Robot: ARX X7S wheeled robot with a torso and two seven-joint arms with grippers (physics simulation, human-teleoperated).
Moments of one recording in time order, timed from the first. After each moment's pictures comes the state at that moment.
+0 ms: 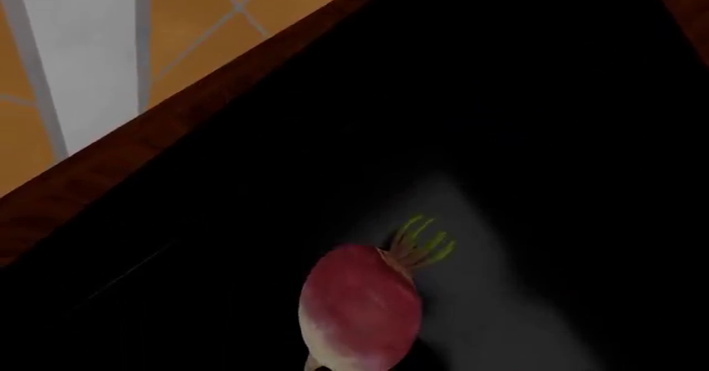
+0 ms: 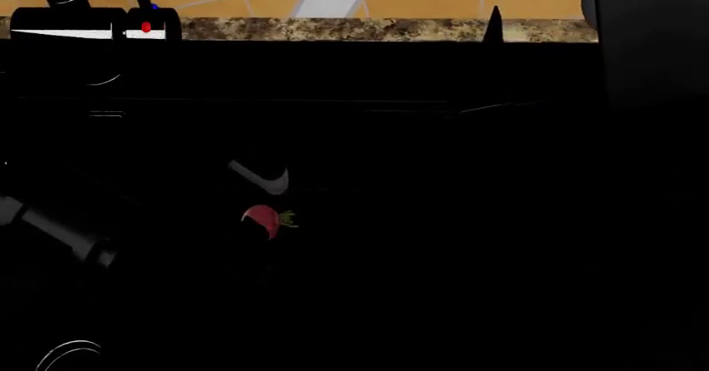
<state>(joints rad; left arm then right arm) -1.41 -0.01 1.40 -1.28 -0.98 -0.60 0.38 0.99 0.31 -0.03 -0.70 0.16 1.45 -0.10</state>
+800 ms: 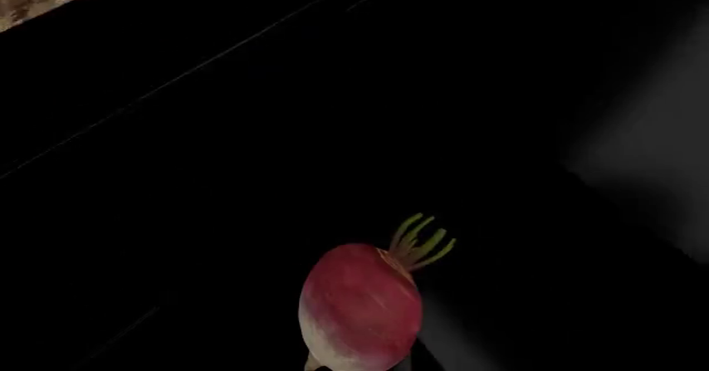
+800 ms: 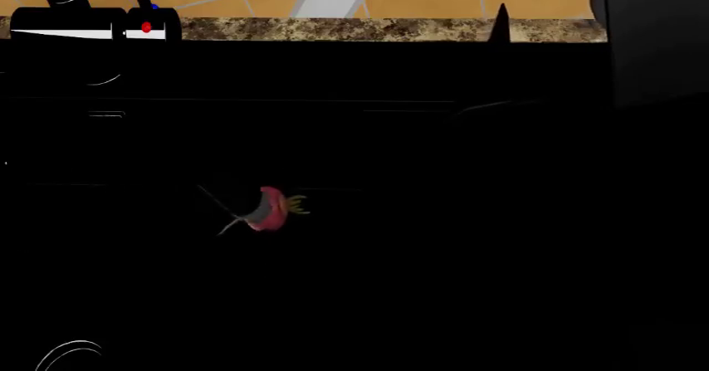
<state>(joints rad) -1.34 -0.54 1.27 -0.10 -1.26 -0.68 -0.23 0.99 0.31 -0.02 -0.69 0.17 1.46 -0.09</state>
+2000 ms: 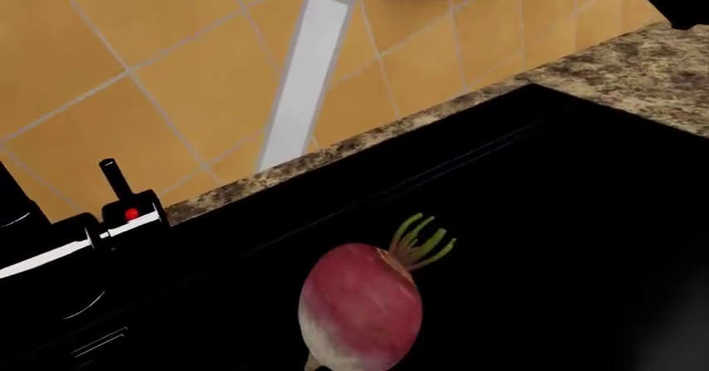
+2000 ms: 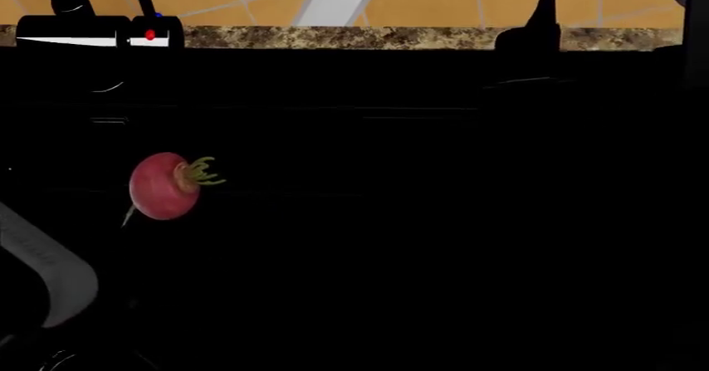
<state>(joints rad) -1.21 -0.98 1.04 0.76 -1.47 -0.50 -0.77 1.01 0.30 0.08 -0.69 0.19 1.48 -0.07</state>
